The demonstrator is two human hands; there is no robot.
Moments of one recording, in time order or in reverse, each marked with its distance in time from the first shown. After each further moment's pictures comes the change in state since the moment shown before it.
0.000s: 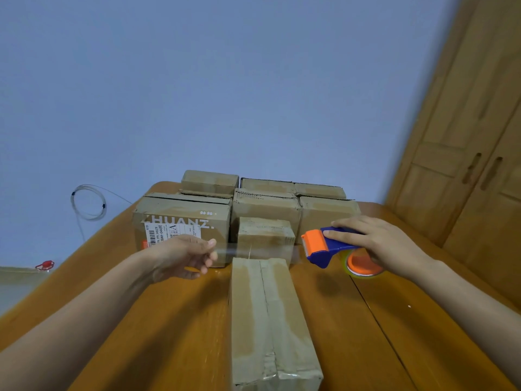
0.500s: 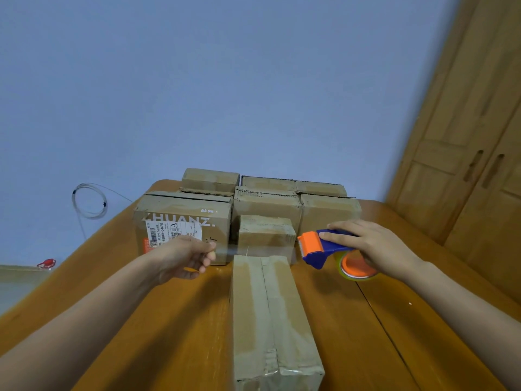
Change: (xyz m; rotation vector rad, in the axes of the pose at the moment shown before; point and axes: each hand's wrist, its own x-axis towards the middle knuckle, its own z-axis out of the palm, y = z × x) left_hand 0.003 -0.006 0.006 0.034 0.138 -0.022; right_hand -0.002 -0.004 0.018 0.026 -0.031 0.041
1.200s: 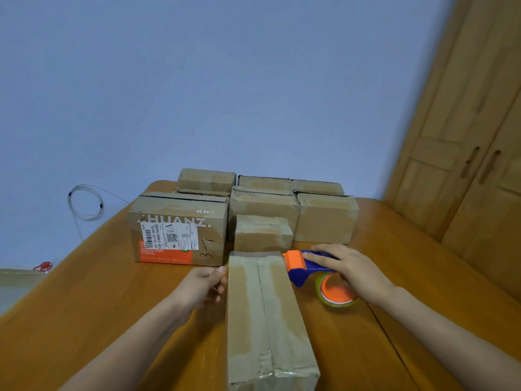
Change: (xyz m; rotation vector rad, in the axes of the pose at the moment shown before) left_hand 0.007 -0.047 0.059 -0.096 0.148 0.000; right_hand -0.015 -0.030 0.055 0.136 -0.022 0.110
